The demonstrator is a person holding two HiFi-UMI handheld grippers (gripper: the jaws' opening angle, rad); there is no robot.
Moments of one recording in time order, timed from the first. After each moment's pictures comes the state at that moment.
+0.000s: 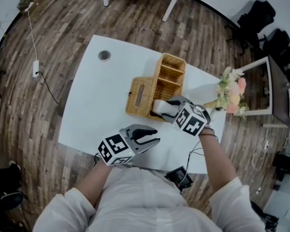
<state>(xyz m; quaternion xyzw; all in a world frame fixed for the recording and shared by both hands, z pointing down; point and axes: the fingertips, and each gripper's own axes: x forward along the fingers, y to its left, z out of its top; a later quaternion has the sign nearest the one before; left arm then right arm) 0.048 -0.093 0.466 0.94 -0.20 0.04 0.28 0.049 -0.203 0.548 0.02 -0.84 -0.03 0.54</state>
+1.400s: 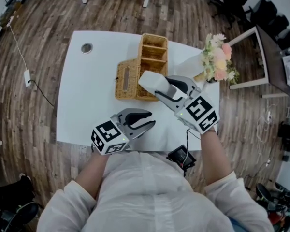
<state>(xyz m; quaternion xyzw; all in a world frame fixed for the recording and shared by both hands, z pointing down) 0.061 -0.081 0.446 0.95 -0.18 0.05 0.26 0.051 -0.189 0.428 0.20 -0.93 0.03 0.32</state>
